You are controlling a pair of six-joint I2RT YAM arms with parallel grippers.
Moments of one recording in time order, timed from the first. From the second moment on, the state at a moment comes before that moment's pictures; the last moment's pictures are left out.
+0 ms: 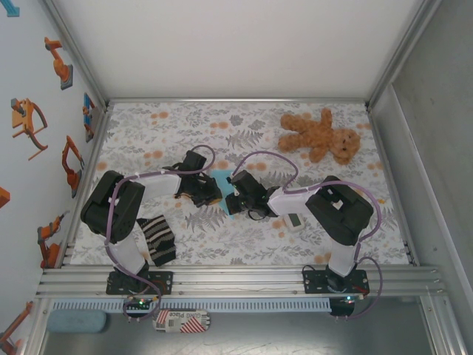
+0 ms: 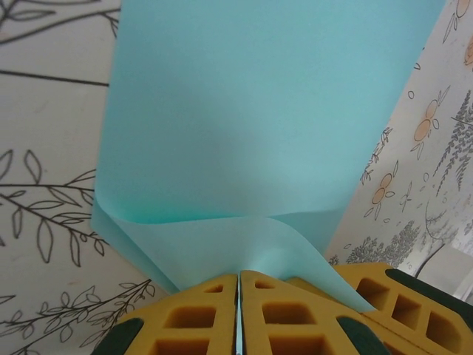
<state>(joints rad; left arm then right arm) -0.56 1.76 0.90 -0.30 0.45 -0.85 0.88 1.83 0.88 0.09 -0.09 0.49</state>
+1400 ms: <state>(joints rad) -0.57 1.76 0.89 -0.29 0.41 -0.90 0.80 1.64 0.91 -0.08 -0.20 0.64</state>
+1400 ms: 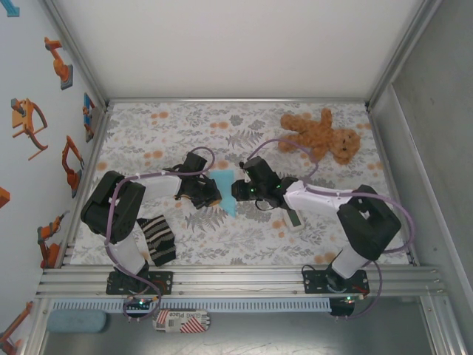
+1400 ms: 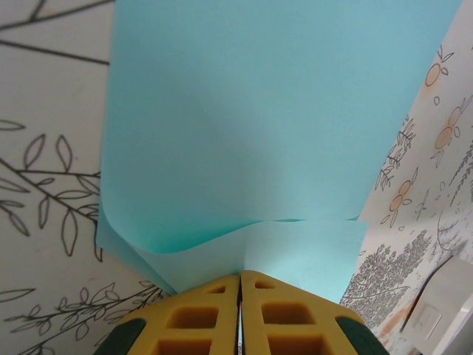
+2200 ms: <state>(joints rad) -0.57 1.76 0.88 -0.25 0.40 -0.90 0.80 1.88 1.03 -0.09 -0.44 0.65</state>
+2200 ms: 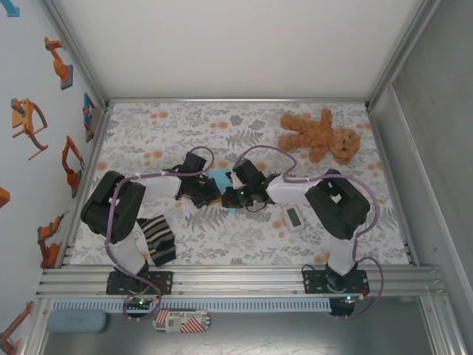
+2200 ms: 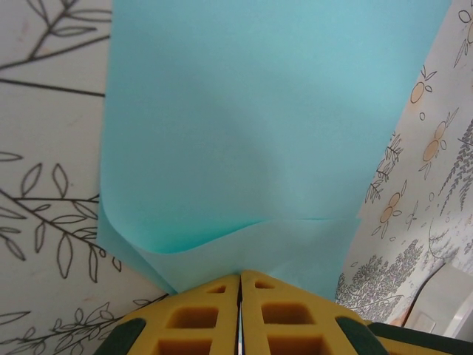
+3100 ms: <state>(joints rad) -0.57 1.76 0.87 -0.25 0.40 -0.90 0.80 1.90 1.04 -0.20 -0.44 0.58</state>
